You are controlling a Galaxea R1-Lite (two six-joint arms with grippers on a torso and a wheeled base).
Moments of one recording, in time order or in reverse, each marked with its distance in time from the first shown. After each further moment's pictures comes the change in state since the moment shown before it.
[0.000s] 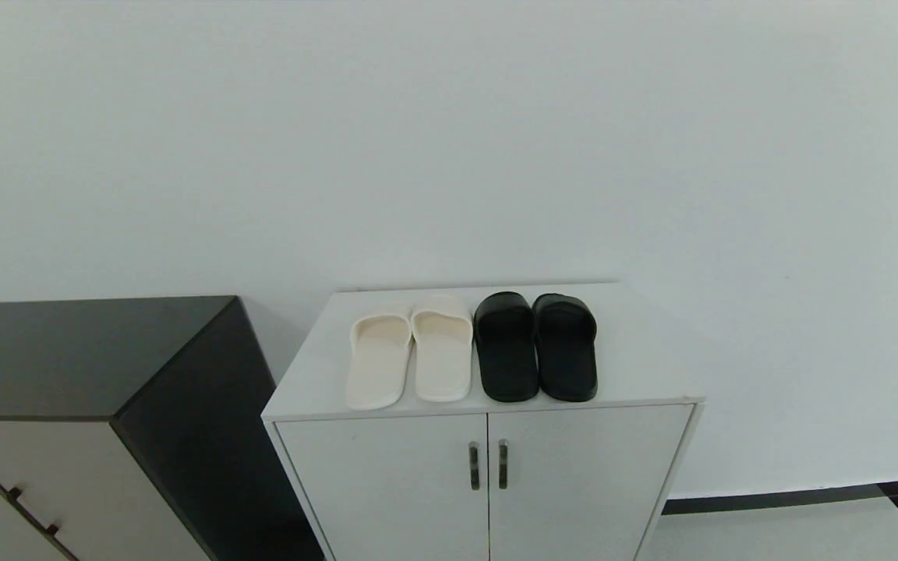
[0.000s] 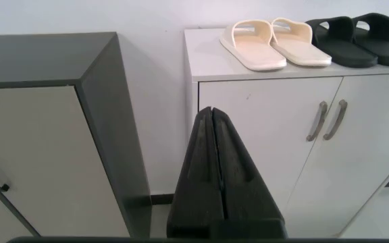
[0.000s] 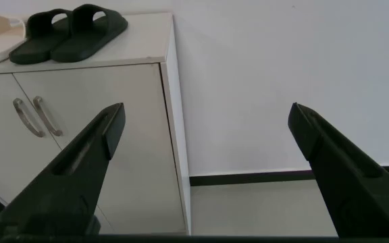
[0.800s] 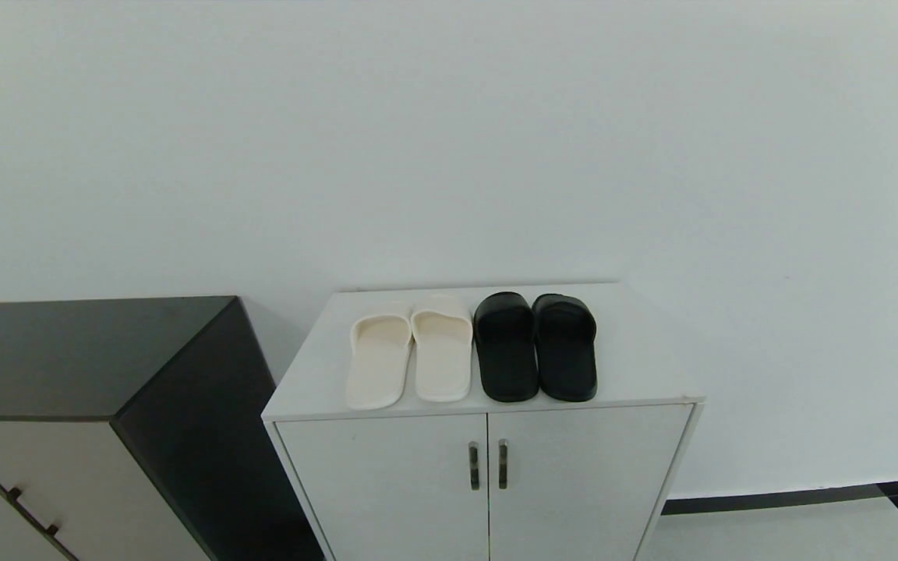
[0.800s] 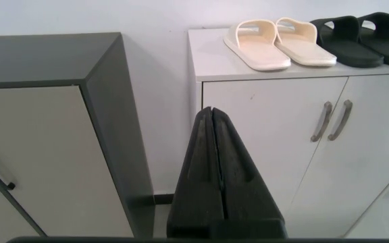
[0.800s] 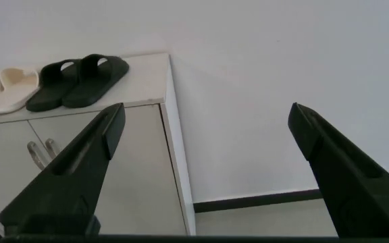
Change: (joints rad) left arm 0.000 0.000 0.000 0.000 0.015 0.008; right arm -0.007 0.112 -0.161 0.001 -0.039 0.040
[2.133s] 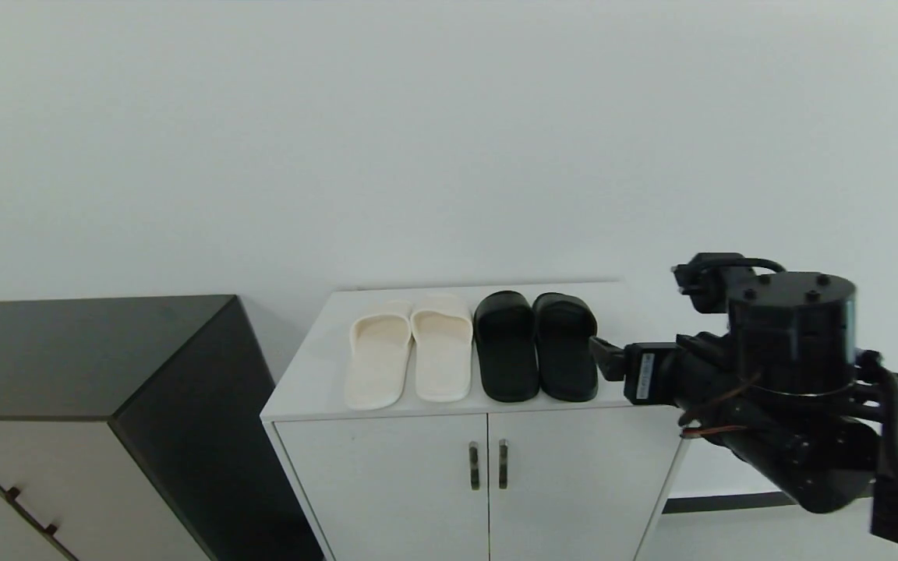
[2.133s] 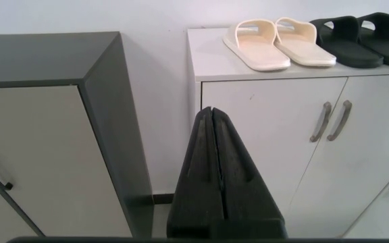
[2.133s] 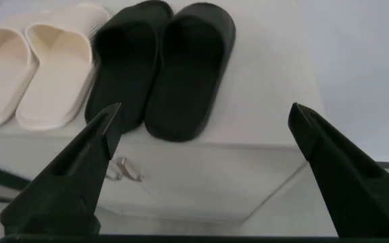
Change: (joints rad) left arm 0.000 0.000 -0.001 0.000 -0.006 -0.005; right arm 0.759 1.517 -0.615 -0.584 -0.557 0.233
